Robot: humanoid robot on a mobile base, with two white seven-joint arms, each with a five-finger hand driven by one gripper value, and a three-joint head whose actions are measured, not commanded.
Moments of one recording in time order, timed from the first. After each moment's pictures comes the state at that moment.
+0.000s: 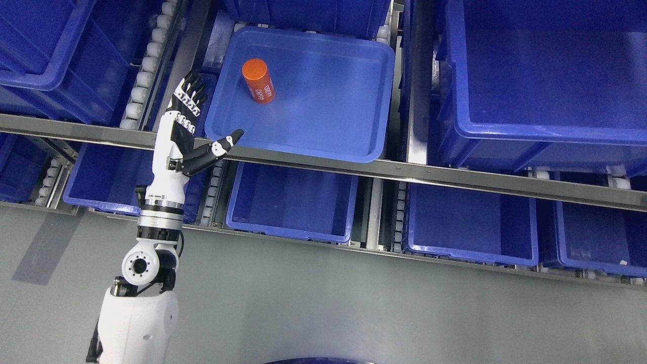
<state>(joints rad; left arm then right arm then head) -0.09 0.00 0.05 -1.63 0.12 -0.27 -0.14 0.00 0.00 0.00 0.00 0.00 0.04 0.03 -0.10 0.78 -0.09</state>
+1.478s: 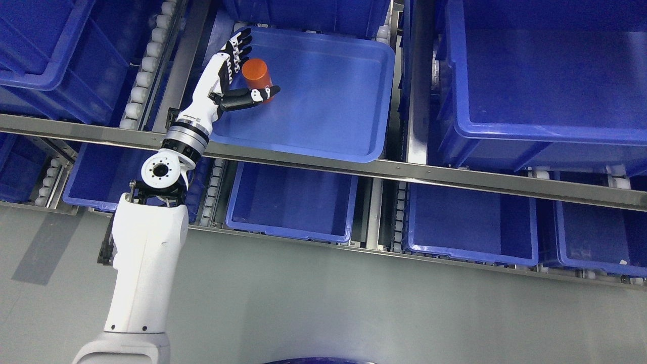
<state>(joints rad) -0.50 0.02 -0.03 -1.32 -0.06 0.00 -0.27 0.00 0.00 0.00 0.00 0.00 0.04 0.03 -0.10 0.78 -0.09</state>
